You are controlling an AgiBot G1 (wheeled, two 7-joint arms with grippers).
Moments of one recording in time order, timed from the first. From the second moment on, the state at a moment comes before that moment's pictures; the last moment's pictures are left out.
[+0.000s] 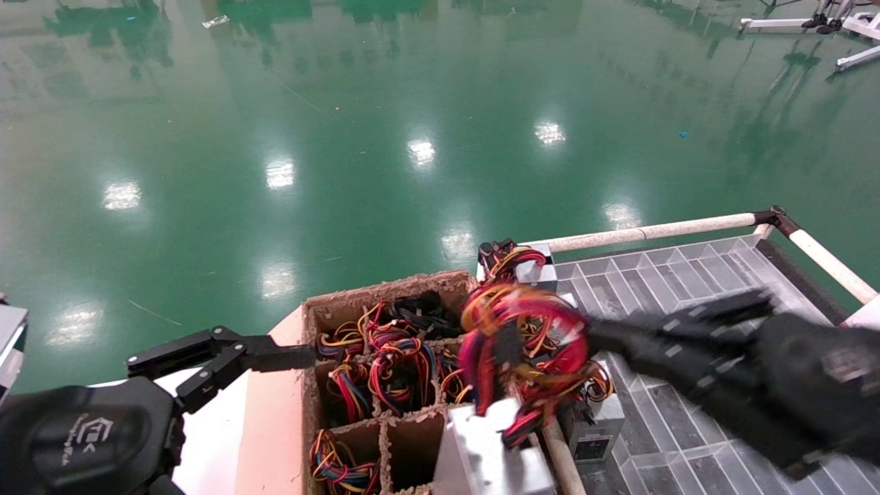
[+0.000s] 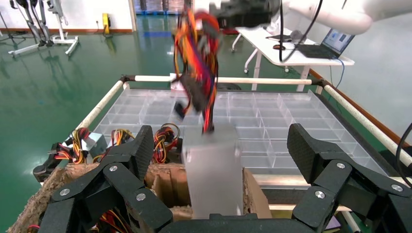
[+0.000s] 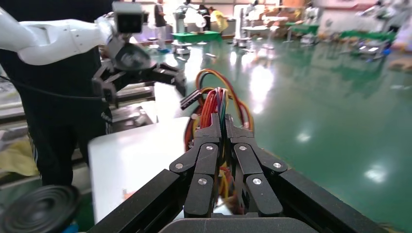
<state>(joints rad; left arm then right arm) -1.09 0.59 0.33 -1.27 0.70 1.48 -0.16 1.10 -0.53 -0.23 1.07 -0.66 -1.56 0.08</state>
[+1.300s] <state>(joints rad) -1.09 0.59 0.33 -1.27 0.69 1.48 -0.16 0.81 -0.23 -0.33 0.76 -0.37 -1.58 -0.26</state>
